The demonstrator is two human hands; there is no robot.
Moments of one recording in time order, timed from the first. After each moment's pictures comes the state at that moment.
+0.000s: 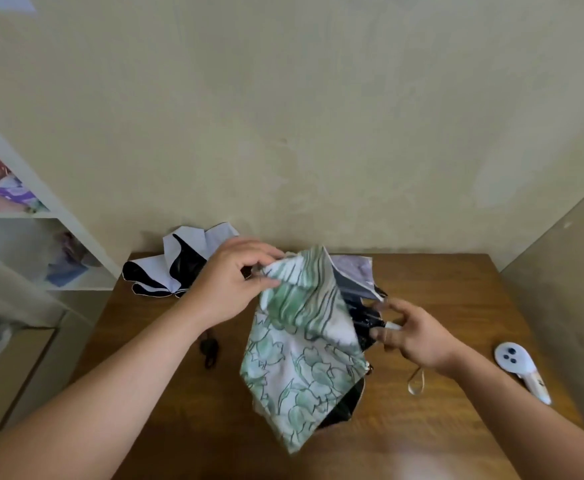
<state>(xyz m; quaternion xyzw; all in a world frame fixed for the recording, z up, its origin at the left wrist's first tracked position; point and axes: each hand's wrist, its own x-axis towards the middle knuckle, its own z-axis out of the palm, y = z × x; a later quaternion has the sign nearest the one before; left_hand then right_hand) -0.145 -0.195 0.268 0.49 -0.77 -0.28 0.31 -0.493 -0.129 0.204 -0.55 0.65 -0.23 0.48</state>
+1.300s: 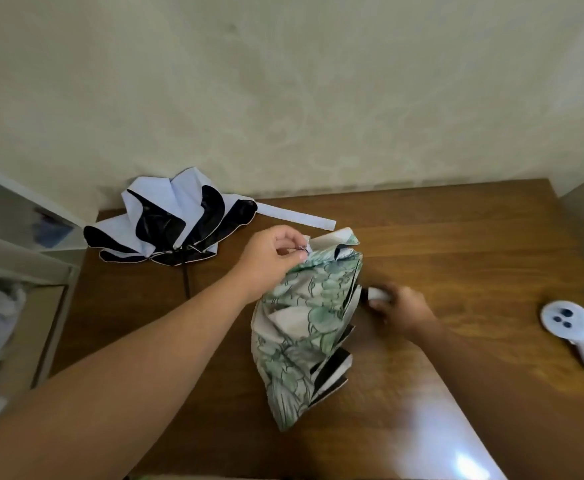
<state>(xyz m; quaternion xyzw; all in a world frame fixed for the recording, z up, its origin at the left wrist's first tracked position) -0.243 -0.271 0.114 0.60 -0.57 -0.50 0.23 -0.517 -0.196 0.015 -0.52 0.74 -0.04 0.43</state>
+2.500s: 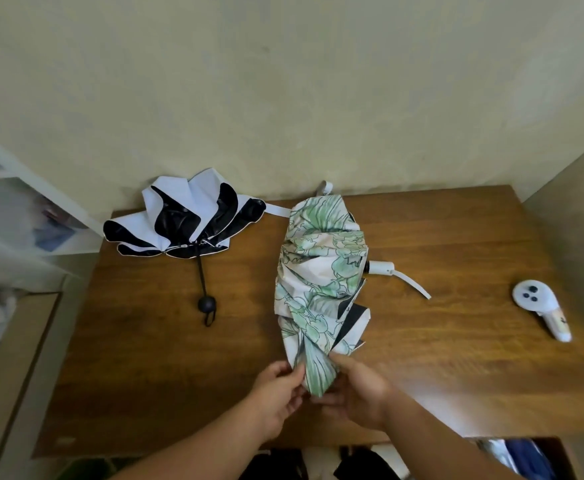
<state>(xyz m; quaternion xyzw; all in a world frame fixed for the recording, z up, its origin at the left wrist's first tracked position) -0.208 -0.040 0.024 0.68 -0.10 -0.70 0.20 -0.388 -0.033 0.012 -0.04 0.58 -0.19 0.79</state>
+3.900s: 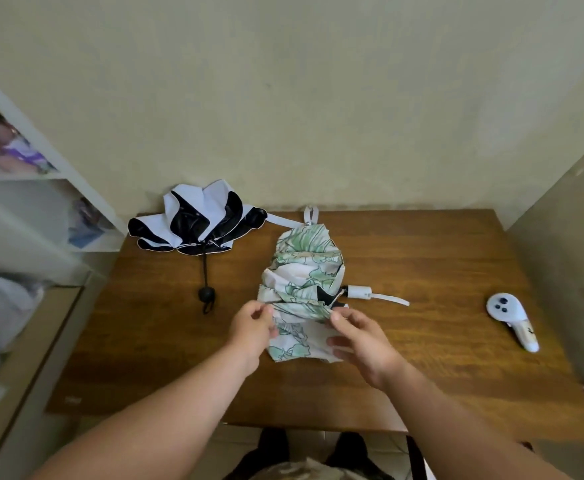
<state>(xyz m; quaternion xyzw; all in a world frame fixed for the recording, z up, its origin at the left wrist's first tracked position) -0.227 -0.066 0.119 0.74 -0.29 -0.53 0.30 -0.442 -0.040 0.112 -0.23 0.58 -0.36 0.69</state>
